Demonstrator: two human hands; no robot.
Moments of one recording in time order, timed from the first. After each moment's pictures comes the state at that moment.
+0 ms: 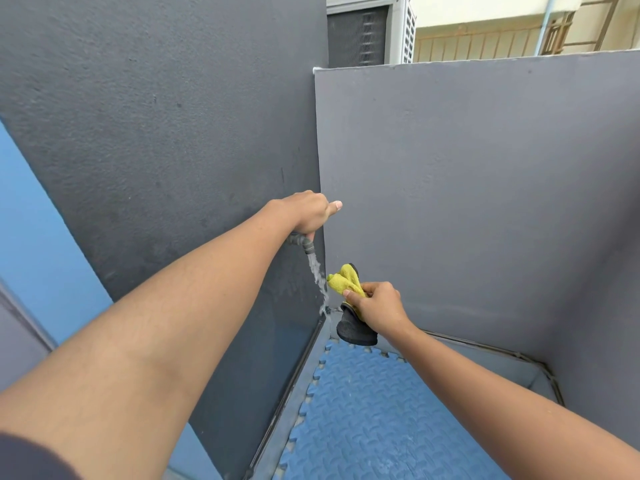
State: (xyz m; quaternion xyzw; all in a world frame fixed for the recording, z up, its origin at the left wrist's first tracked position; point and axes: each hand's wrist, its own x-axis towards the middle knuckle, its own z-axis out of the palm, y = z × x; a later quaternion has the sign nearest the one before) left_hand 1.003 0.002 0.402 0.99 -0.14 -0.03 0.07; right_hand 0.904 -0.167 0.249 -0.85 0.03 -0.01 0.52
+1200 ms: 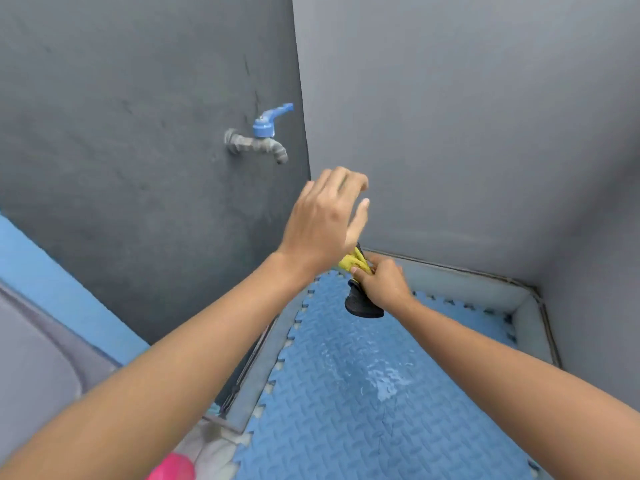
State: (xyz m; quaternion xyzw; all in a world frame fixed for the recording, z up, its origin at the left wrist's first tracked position) left_hand 0.865 -0.070 0.269 0.86 -0.28 0.38 0.19; right_hand 0.885 -0.216 0.136 -0.90 0.04 0.02 0.44
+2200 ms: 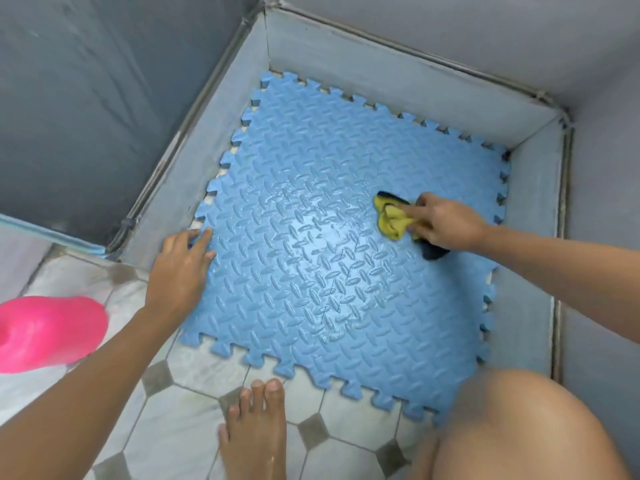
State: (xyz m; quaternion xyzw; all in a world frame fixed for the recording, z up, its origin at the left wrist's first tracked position) left_hand 0.710 0.069 -0.153 0.99 -0.01 -0.01 0.11; right_hand 0.819 -0.433 -0.118 -0.96 -0.23 0.14 0.06
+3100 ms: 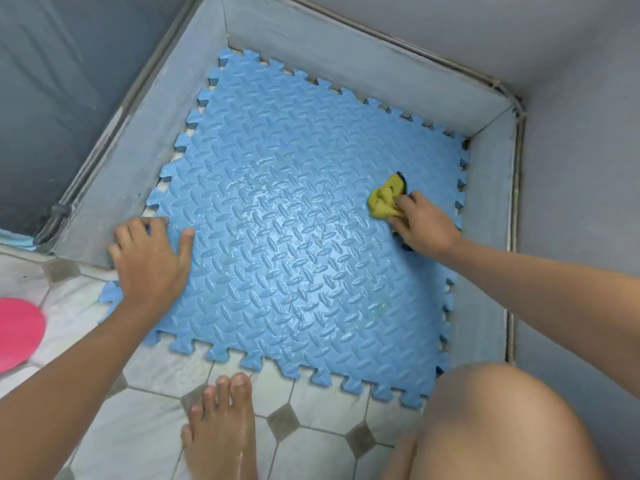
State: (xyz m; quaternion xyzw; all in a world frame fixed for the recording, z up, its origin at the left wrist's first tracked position) left_hand 0.714 0.023 -0.160 0.99 0.11 0.07 0.09; right_hand 0.775 -0.441 -0.121 -0.99 -0.10 0.09 0.04
